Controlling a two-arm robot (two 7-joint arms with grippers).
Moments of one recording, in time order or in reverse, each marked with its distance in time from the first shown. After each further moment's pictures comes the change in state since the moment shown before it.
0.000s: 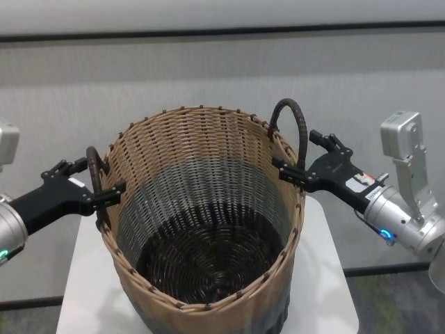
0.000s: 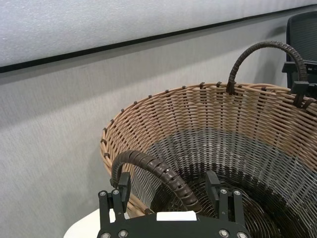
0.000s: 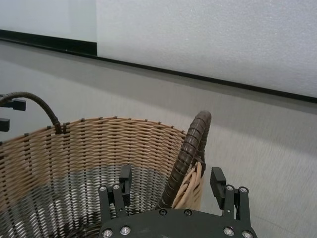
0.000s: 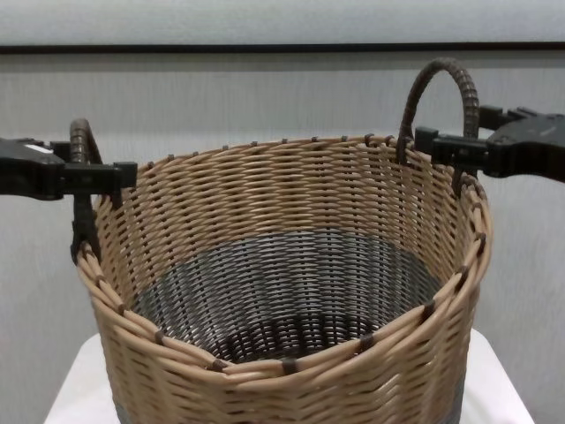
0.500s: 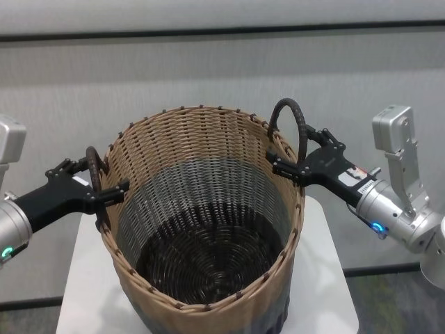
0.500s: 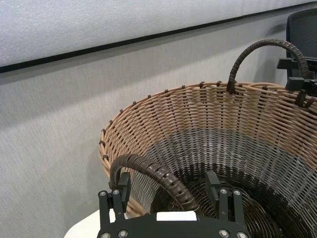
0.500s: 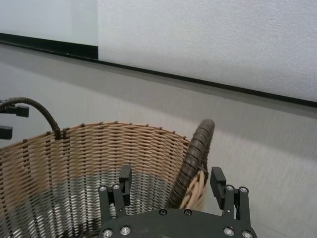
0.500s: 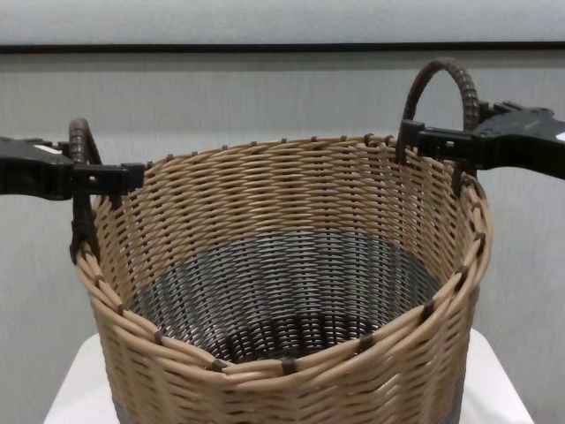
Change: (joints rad) left arm -0.021 -0.014 0.010 0.018 0.022 0.000 -0.006; right arm 0.036 -0.027 -0.018 0.045 -0.013 -0.009 0.005
